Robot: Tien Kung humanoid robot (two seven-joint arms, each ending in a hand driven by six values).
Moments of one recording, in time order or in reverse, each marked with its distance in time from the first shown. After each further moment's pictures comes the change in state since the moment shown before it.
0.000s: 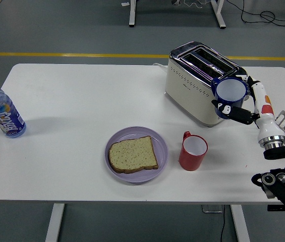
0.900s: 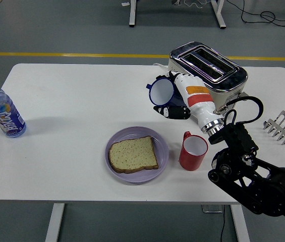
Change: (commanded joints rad) left arm 0.000 0.001 0.005 0.000 -0.012 0.003 -0.003; right arm 0.285 0.155 -0.288 -0.175 -0.524 0.089 -0.173
